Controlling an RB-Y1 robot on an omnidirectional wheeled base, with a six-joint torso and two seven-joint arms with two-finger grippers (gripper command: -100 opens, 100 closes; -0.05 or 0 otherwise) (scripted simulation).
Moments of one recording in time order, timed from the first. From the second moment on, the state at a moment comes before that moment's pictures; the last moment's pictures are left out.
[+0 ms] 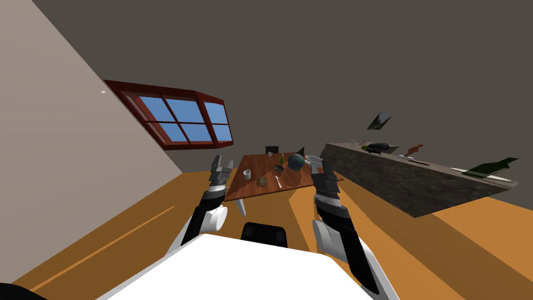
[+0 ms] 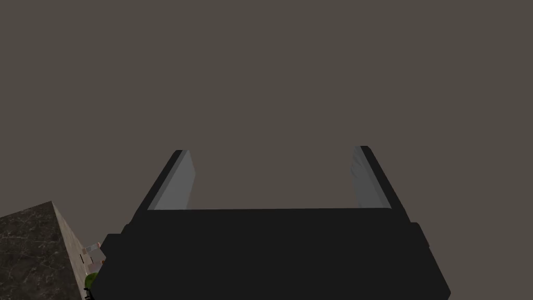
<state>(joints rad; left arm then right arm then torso) 0.49 -0.02 -0.03 -2.25 0.00 -0.48 0.06 0.51 -0.01 -0.02 -2.36 0.11 -0.38 -0.05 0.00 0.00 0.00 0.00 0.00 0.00</state>
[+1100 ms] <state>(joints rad) 0.49 -0.02 -0.03 -2.25 0.00 -0.48 0.06 0.33 -0.25 -0.01 -2.09 0.13 -0.27 0.11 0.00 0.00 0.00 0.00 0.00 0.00</state>
